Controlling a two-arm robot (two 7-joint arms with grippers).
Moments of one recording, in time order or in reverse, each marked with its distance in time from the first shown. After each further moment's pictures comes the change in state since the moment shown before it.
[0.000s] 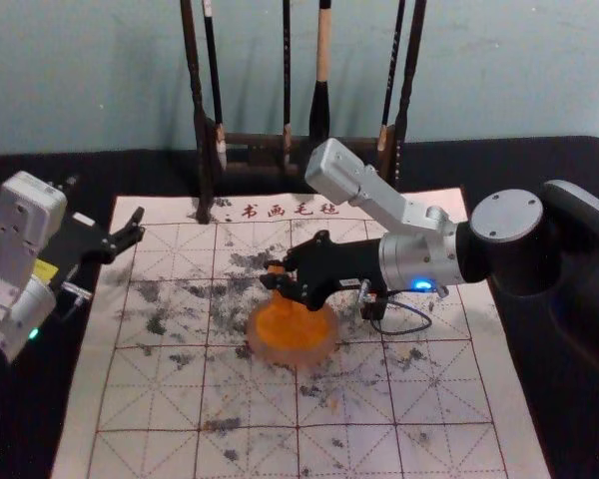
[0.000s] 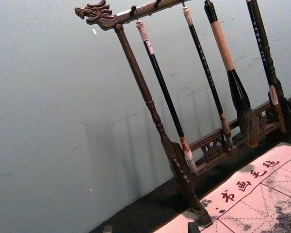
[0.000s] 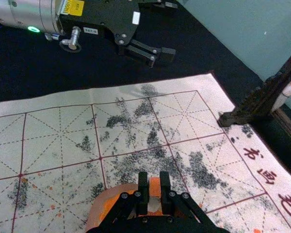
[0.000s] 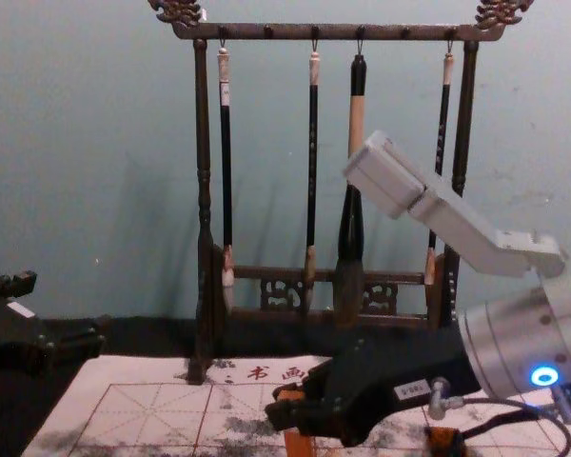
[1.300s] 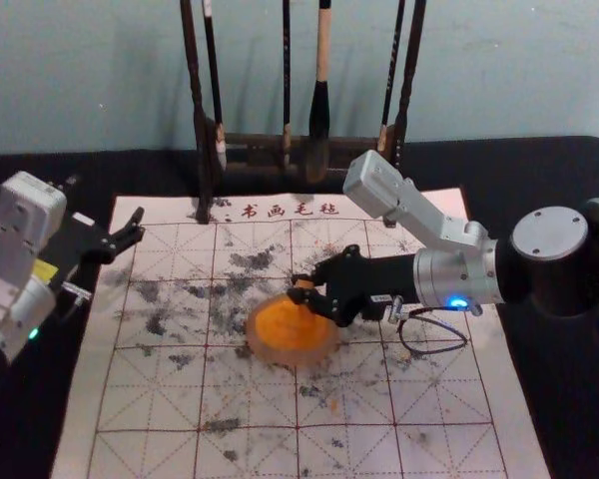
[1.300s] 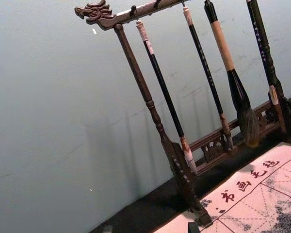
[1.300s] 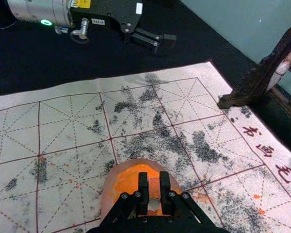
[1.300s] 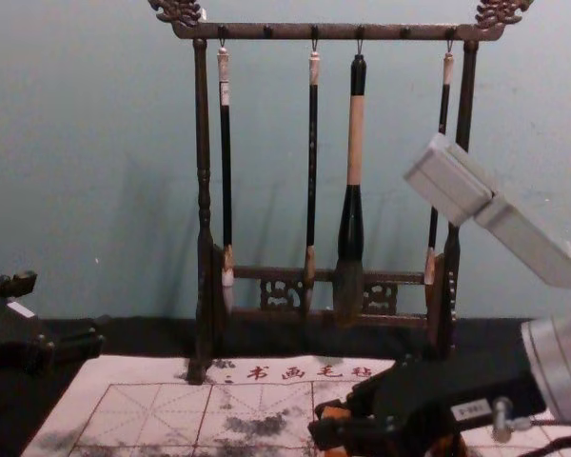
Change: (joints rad) left arm 0.000 0.000 0.000 0.000 0.000 0.000 0.000; right arm -0.082 0.097 0.042 -0.124 0.038 0.030 -0.001
